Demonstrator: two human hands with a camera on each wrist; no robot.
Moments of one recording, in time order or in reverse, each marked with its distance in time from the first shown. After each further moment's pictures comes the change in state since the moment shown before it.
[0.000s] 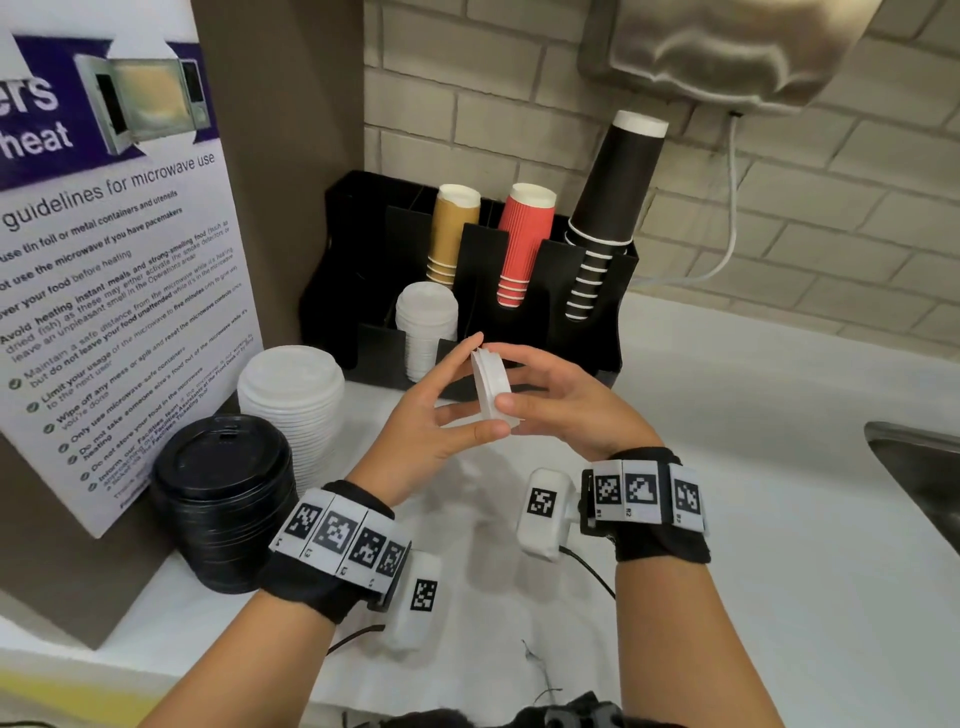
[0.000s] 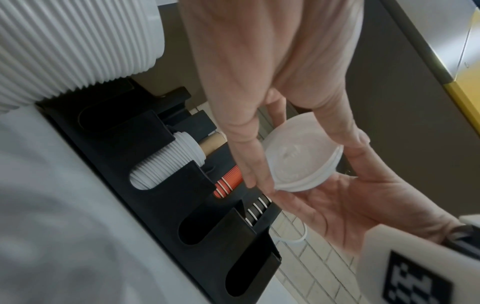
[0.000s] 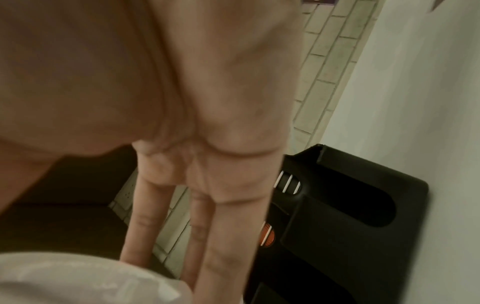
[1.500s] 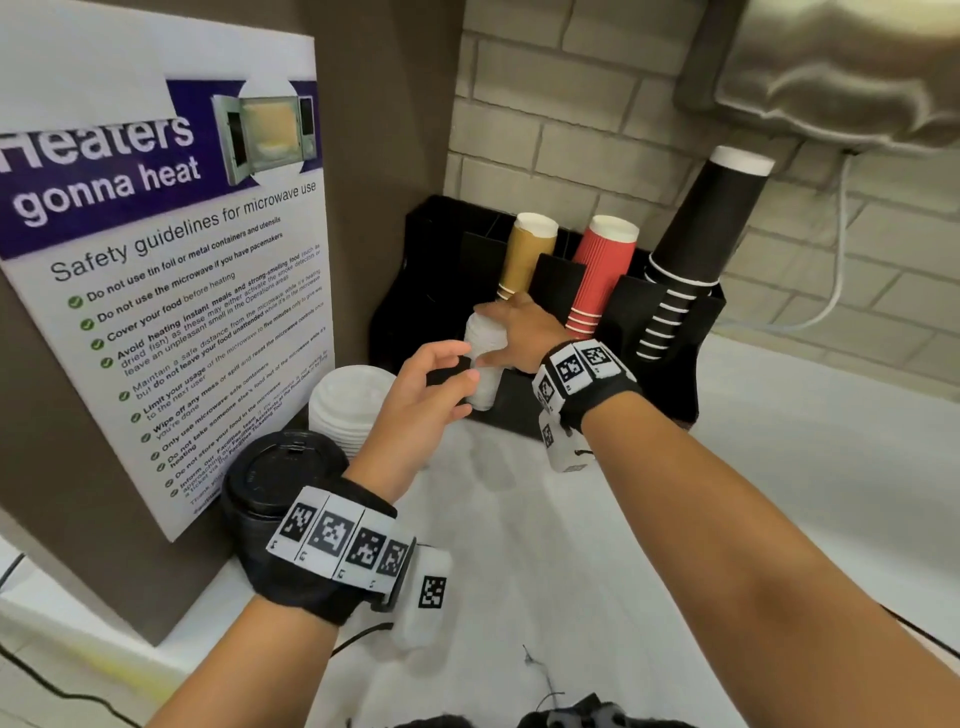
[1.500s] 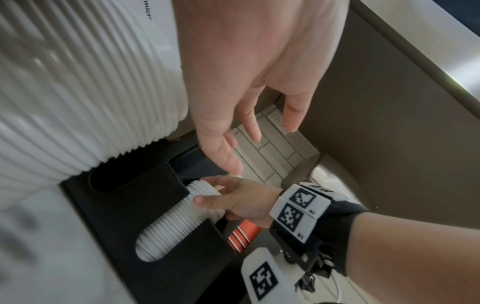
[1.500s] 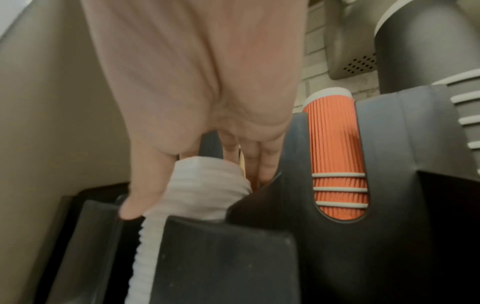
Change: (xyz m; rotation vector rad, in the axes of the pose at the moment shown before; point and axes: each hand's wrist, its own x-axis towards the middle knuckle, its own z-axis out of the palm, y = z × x) left_hand 0.011 0.018 -0.047 -0.117 0.390 -0.045; right_hand 0.185 -0.015 0.017 -1.138 0.014 -0.080
